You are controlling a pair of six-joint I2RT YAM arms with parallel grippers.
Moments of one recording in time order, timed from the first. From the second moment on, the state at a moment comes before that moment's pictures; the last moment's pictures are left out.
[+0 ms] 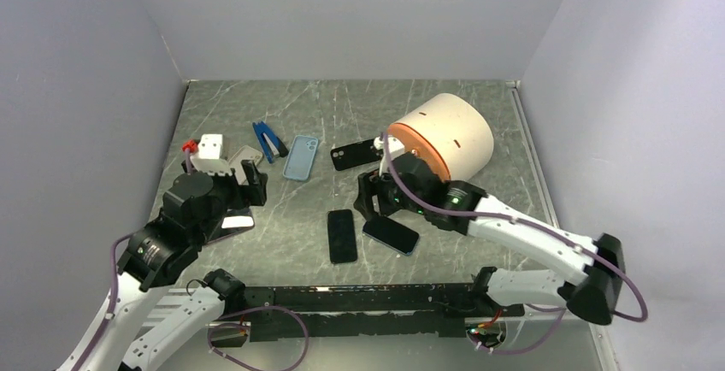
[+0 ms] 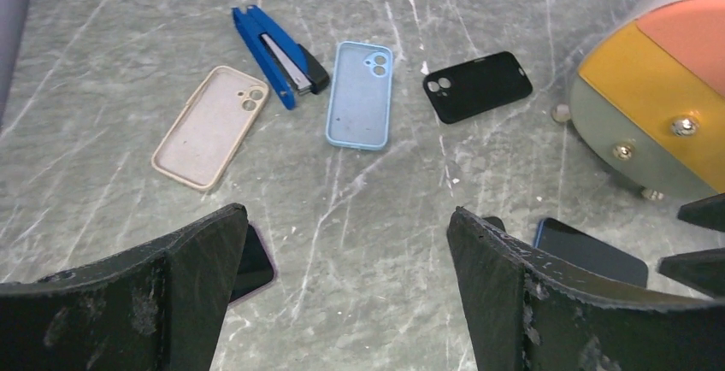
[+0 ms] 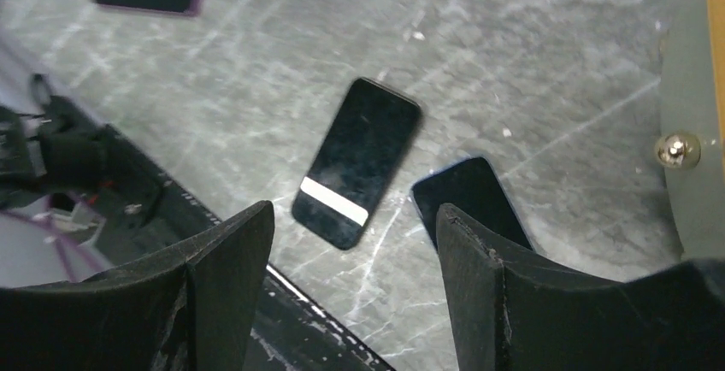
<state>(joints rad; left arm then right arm) -0.55 0.58 0.96 -0.74 -0.35 -0.31 0.97 1.11 0.98 -0.45 0.08 0.45</state>
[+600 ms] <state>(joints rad) -0.55 0.49 0.95 -0.75 -0.52 -0.33 1.11 1.62 1.09 -0.47 0.28 0.85</state>
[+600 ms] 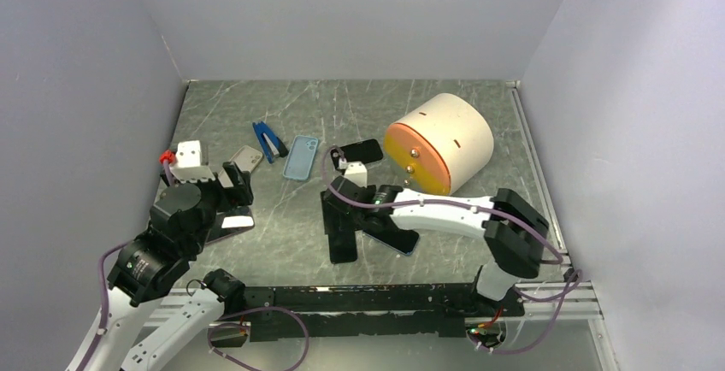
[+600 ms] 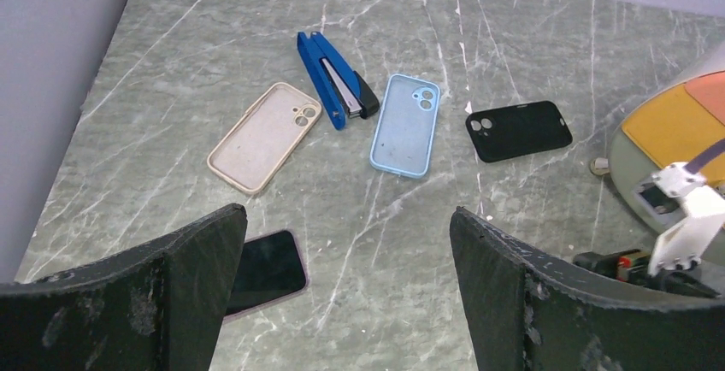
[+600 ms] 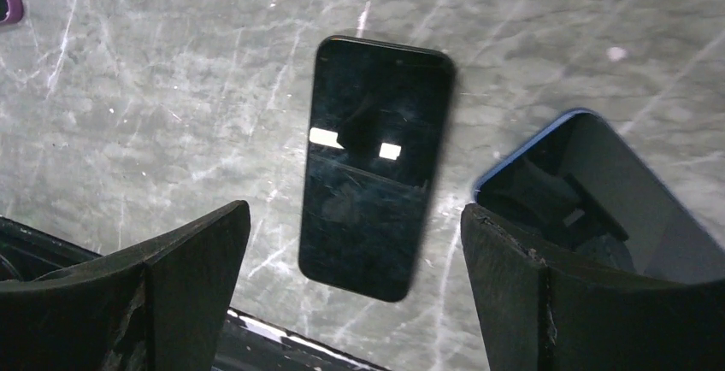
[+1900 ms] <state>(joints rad) -0.55 0.39 0.94 -0.79 -0.61 -0.36 1.17 1.89 1.23 -0.56 0.34 0.99</state>
